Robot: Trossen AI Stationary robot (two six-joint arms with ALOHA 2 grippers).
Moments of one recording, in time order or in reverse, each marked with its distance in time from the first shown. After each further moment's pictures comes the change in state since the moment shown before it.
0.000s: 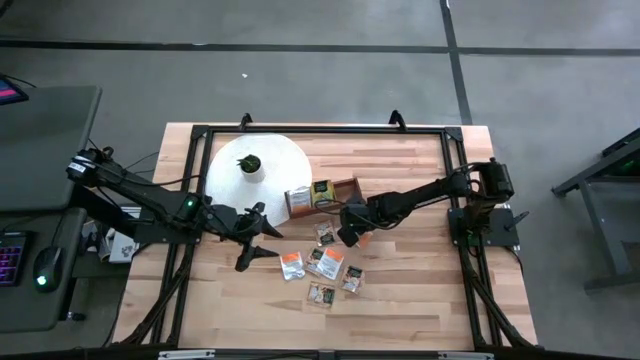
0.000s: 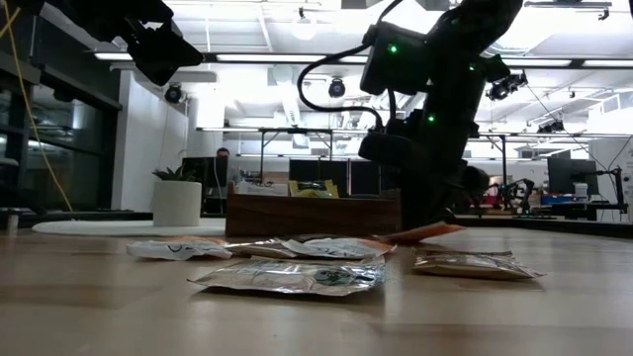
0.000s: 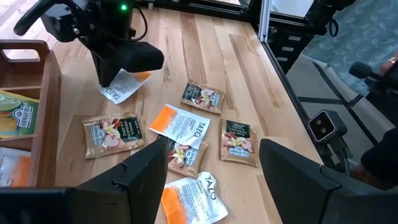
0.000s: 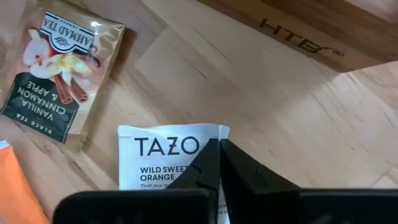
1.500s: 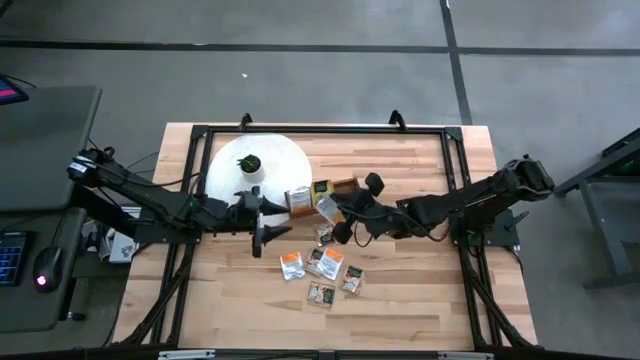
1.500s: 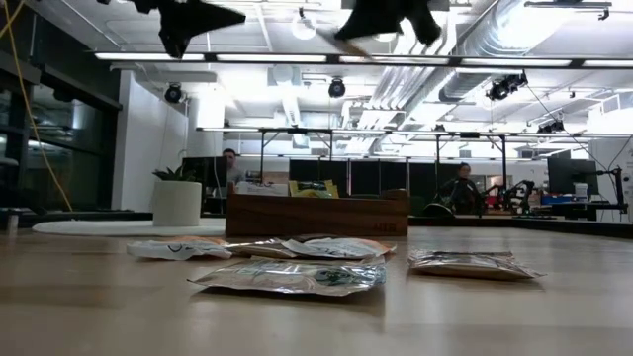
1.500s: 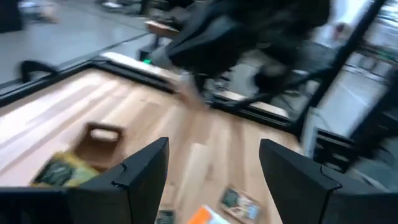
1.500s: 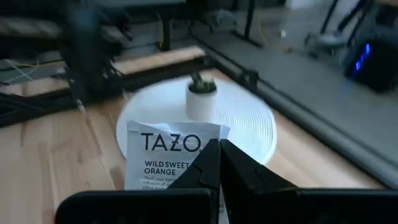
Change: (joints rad) left arm 0.001 0.018 0.000 0.326 -0.354 -0.067; right arm 0.196 -0.361 0.112 0.400 0.661 -0.593
